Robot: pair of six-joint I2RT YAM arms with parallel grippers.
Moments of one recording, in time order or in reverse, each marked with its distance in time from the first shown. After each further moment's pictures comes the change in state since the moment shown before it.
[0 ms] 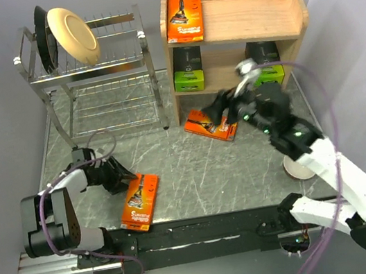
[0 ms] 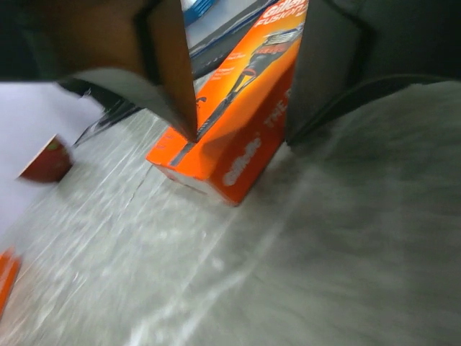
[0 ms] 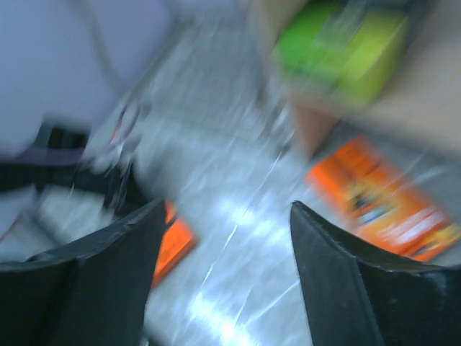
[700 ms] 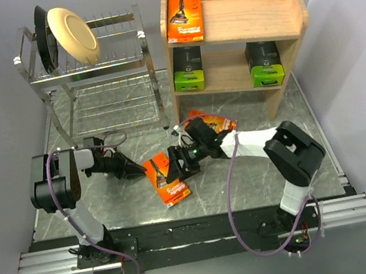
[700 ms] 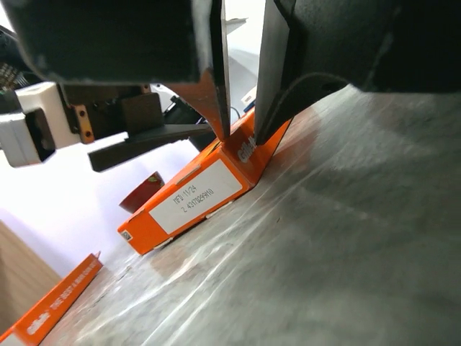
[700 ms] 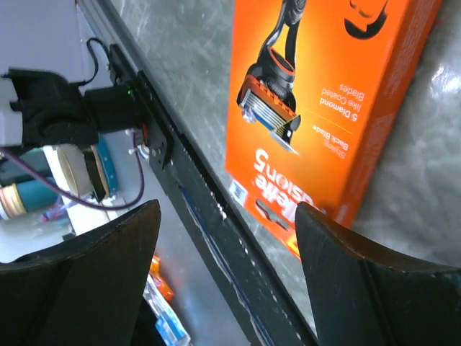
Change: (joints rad) left arm -0.056 0.395 0.222 0.020 0.251 -0.222; right arm 0.155 0.730 -0.191 0.294 -0.687 0.323
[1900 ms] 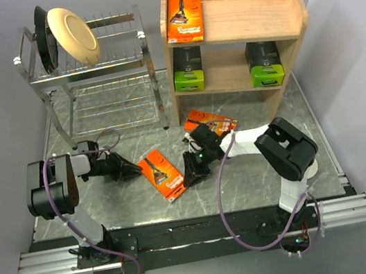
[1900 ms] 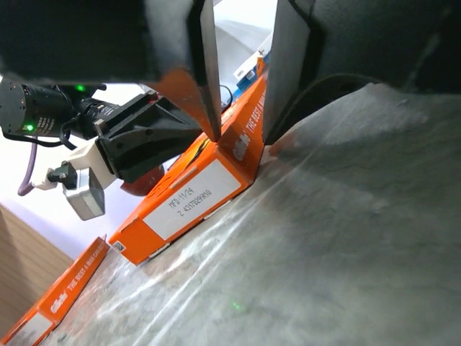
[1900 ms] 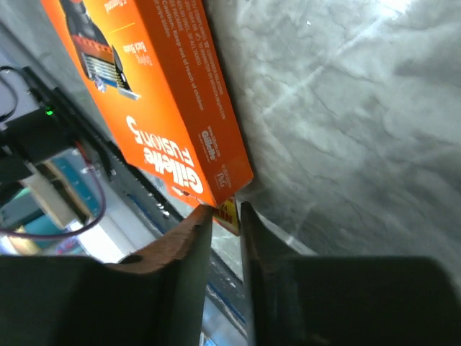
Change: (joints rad) left arm 0.051 -0.060 -0.076 0.100 -0.025 0.009; right arm -0.045 0.068 -0.039 -0.136 0.109 -0.006
